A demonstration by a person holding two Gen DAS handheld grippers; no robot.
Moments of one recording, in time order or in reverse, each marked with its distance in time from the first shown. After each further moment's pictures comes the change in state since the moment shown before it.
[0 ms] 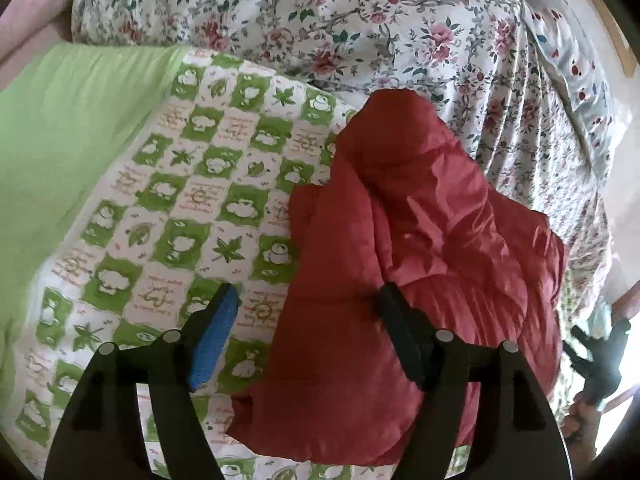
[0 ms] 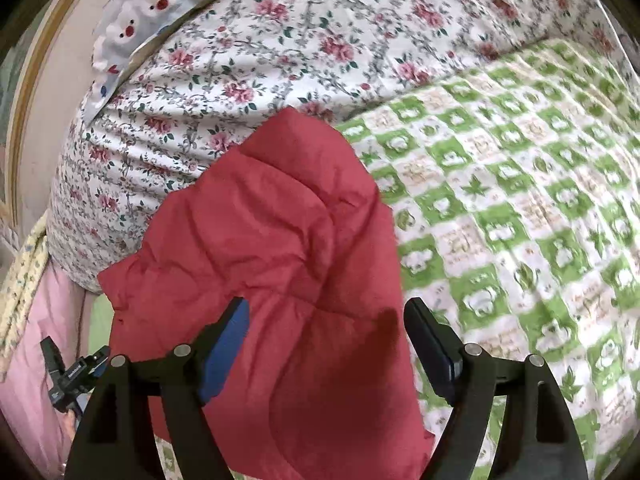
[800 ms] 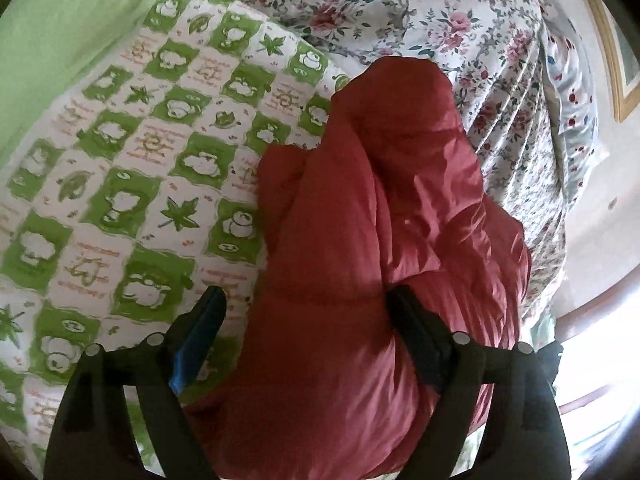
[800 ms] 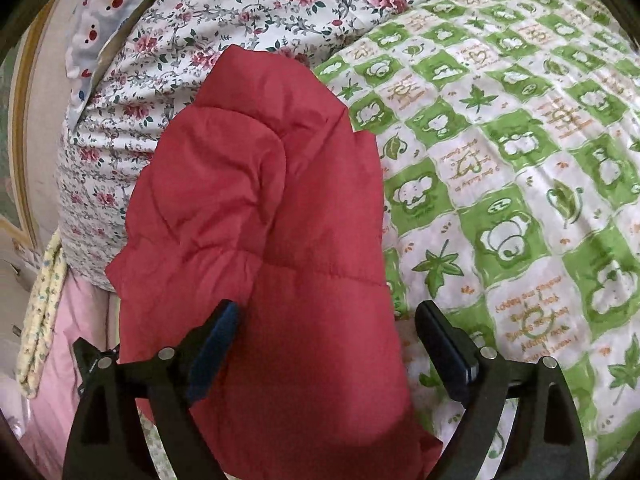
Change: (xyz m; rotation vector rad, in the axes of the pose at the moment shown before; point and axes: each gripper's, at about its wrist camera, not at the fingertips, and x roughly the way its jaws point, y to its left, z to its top) left arm 0.042 0.020 -0.002 -0.134 0.117 -0.221; right arm 0.040 -0.031 -0.019 0.122 0.118 0.116
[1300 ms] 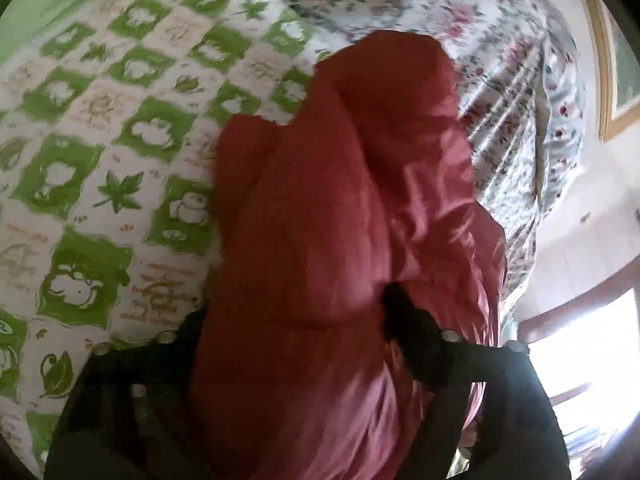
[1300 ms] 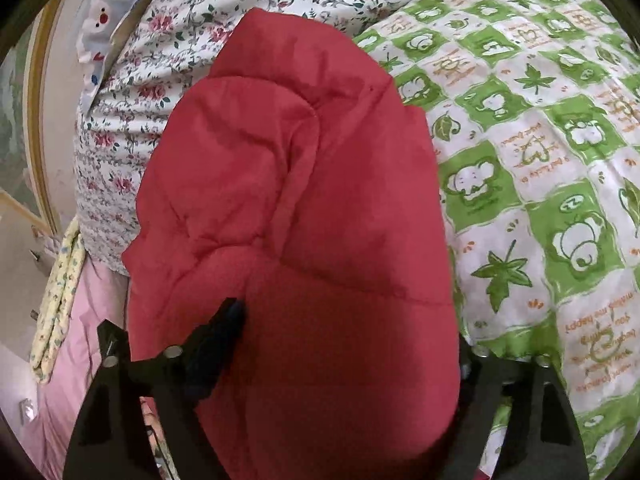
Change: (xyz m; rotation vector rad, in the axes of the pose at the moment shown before) left arm 0.028 -0.003 -0.009 -0.028 0.035 -0.119; right arm 0.022 0.014 0.004 -0.030 0.063 0.095
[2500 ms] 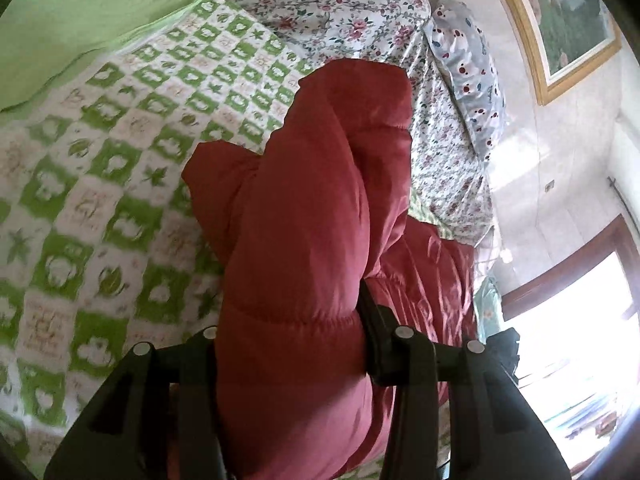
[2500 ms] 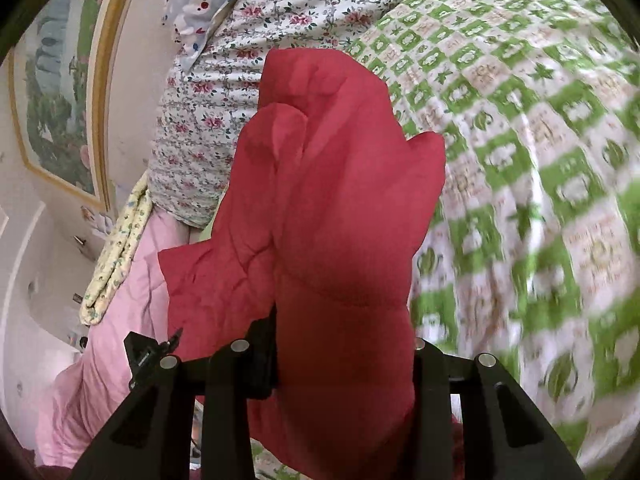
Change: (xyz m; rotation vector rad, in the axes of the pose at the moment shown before) left arm -0.173 -0.002 -0.205 0.026 -0.074 -0.055; right arm -0.144 0.021 -0.181 -0.004 0.011 0.138
